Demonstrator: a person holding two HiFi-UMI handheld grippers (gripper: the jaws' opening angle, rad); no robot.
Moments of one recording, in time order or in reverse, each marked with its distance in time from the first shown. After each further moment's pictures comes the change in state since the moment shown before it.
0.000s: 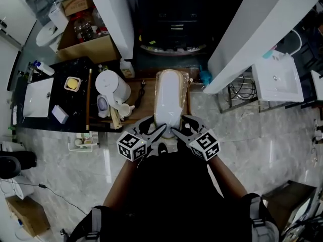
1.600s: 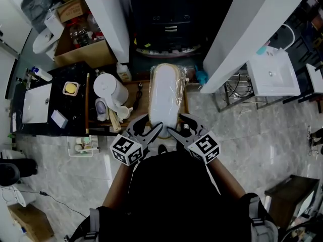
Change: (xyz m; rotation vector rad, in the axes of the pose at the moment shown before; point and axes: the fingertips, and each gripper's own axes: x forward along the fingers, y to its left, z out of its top) left arm -0.025 -0.020 0.044 0.077 -0.083 -0.002; right arm -0.021 0.023 0.045 -0.036 -0.117 -0.044
